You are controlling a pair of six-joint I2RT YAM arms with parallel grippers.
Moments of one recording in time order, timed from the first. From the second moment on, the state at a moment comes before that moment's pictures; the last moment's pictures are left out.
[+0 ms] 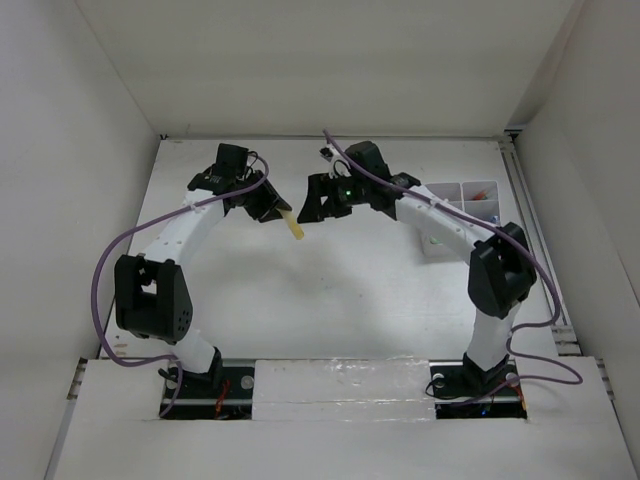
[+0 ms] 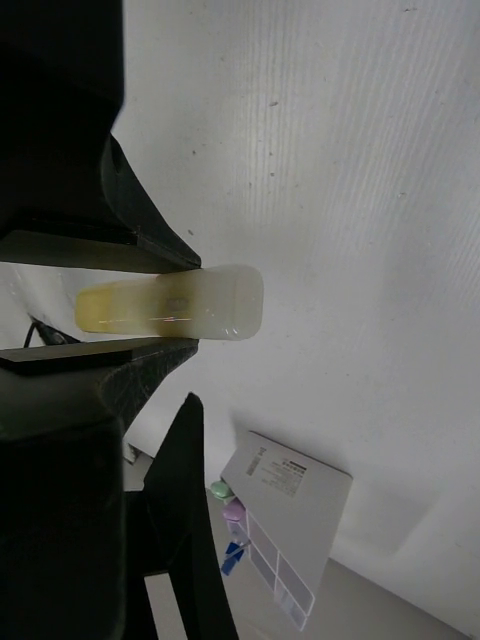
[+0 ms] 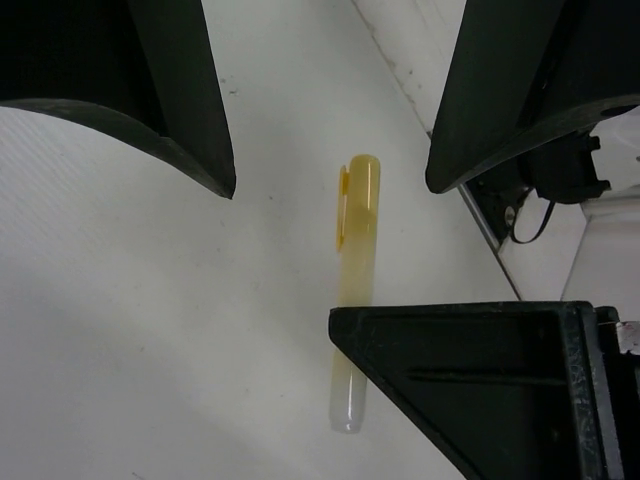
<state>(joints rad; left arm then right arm) -0.23 1.59 1.31 -0.64 0.35 -0.88 0.62 1.85 1.56 -0.35 -0.52 0.40</state>
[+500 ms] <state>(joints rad) -0.23 1.59 1.30 -0.64 0.38 -0.82 0.73 1.96 1.59 -0.27 -0.54 0.52</state>
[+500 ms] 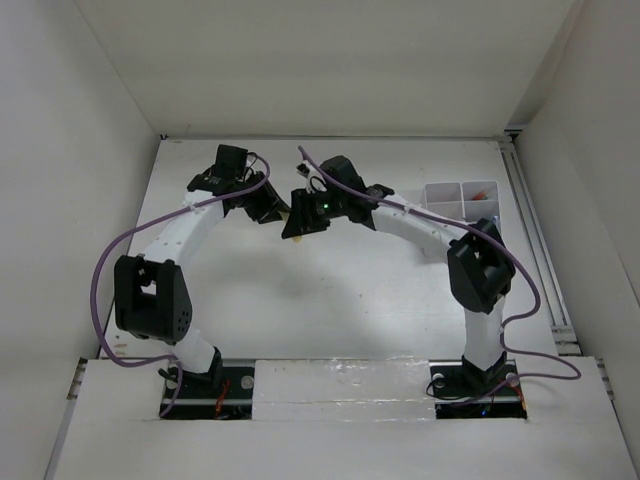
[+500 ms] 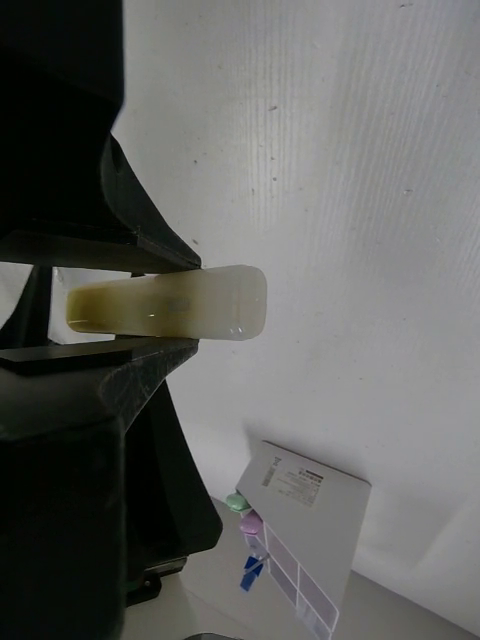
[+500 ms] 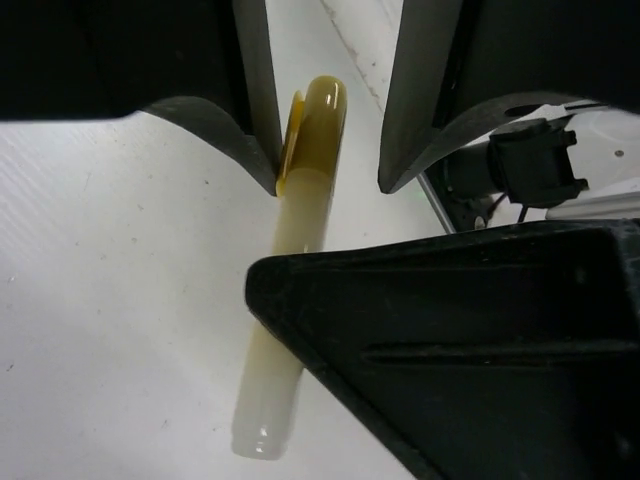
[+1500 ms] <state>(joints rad) -0.17 1.74 1.87 -0.87 0.15 -0.74 0.46 1.64 1.26 -0.30 -0.47 0.99</state>
